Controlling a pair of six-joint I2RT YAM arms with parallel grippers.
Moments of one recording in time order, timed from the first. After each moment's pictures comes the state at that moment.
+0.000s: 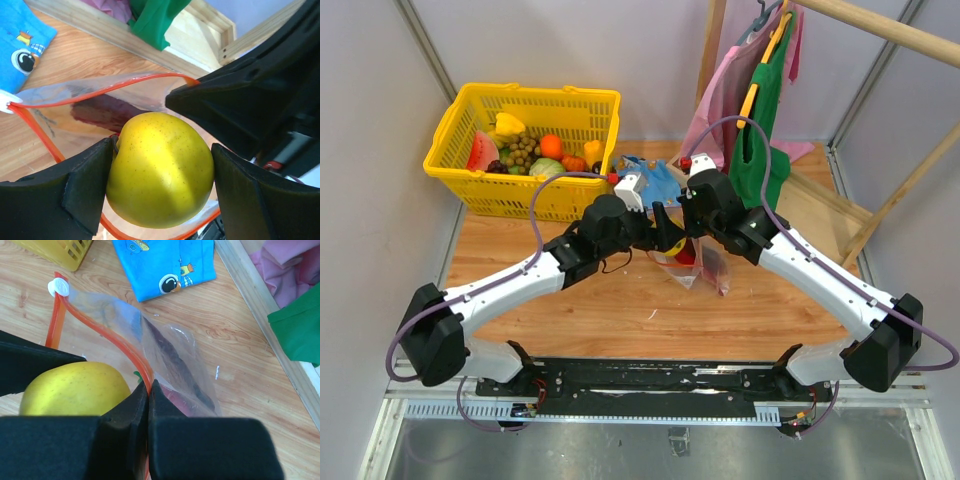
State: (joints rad) left arm -0.82 1.33 0.98 0.08 0.01 -0.60; right arm 0.75 1.35 1.29 -0.59 0.29 0.25
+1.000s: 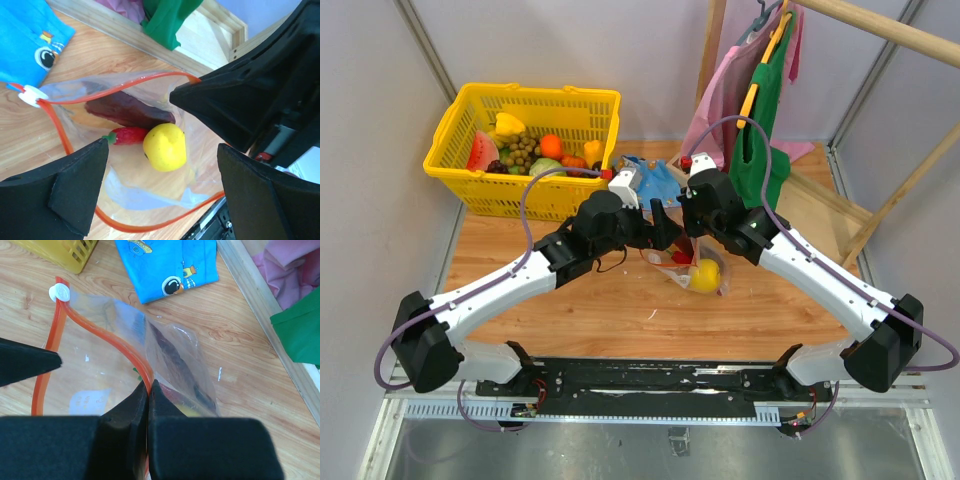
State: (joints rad) left arm -0.83 1.30 1.02 -0.04 -0.04 -0.59; right arm 0.75 1.35 1.29 -0.58 0.28 0.25
